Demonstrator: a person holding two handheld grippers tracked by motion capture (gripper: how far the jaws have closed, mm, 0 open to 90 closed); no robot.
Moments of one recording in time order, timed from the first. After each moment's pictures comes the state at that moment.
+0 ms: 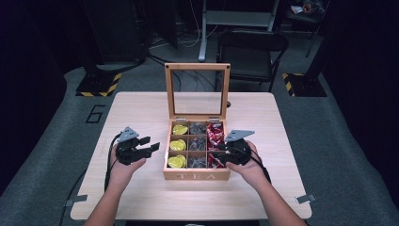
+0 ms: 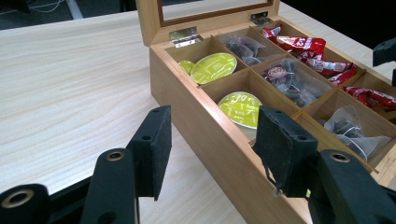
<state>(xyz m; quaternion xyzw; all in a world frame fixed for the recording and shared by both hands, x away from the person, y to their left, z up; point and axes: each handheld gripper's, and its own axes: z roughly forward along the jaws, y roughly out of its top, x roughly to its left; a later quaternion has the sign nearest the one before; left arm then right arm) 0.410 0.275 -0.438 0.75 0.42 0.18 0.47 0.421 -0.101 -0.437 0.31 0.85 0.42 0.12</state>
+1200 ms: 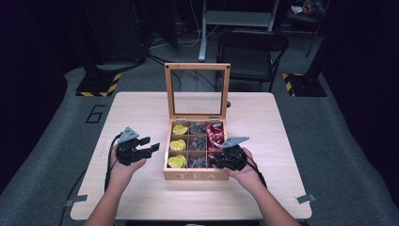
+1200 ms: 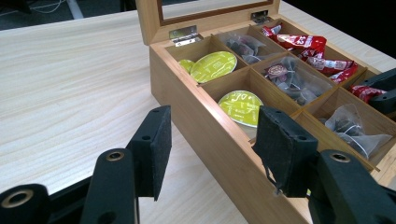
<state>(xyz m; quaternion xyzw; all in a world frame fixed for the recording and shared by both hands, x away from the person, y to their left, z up) 0.409 0.274 -0.439 0.76 0.42 0.18 0.47 0.419 -0.094 -0.467 0.31 0.85 0.41 0.08</state>
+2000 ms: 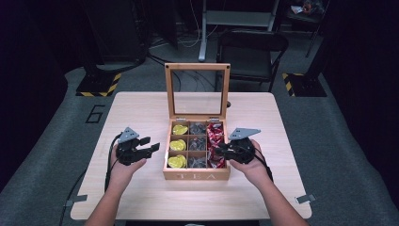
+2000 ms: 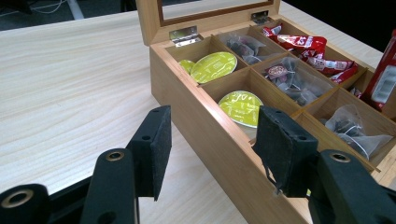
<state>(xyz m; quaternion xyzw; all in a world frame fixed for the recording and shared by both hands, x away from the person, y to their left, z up) 0.409 0.274 -0.439 0.75 0.42 0.18 0.47 0.417 -0.110 -0.422 0.30 0.83 0.45 0.12</state>
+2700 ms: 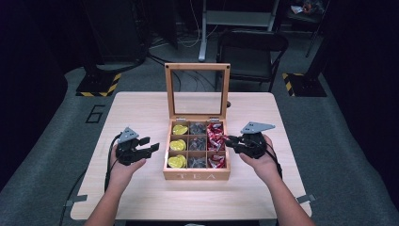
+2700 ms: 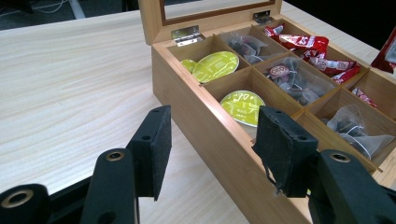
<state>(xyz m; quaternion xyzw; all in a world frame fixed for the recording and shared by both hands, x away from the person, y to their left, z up) 0.409 0.275 -0.439 0.75 0.43 0.18 0.47 0.422 -0.141 -0.404 0.33 0.81 0.46 0.15</state>
